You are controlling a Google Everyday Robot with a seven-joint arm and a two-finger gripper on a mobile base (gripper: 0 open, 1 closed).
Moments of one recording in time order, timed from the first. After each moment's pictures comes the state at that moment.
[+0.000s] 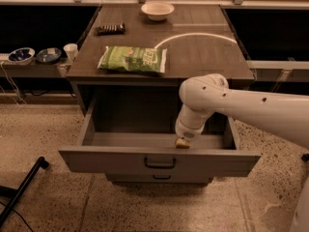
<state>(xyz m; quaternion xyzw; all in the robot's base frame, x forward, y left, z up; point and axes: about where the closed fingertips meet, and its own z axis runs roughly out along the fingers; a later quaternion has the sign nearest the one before) 0.538 -0.098 0.604 -0.63 0.77 0.07 0.05</state>
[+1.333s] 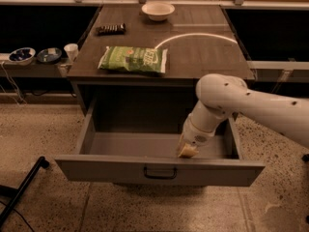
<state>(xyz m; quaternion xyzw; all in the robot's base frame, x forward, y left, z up) 0.492 -0.099 0.630 -0.66 0.73 0.16 0.06</state>
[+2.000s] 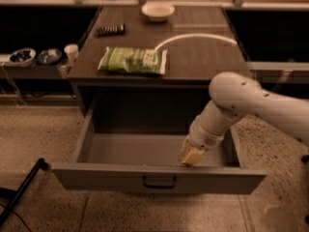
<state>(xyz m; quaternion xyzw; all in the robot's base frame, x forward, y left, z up) 0.466 -0.101 0.653 -0.67 0.71 0.21 0.08</state>
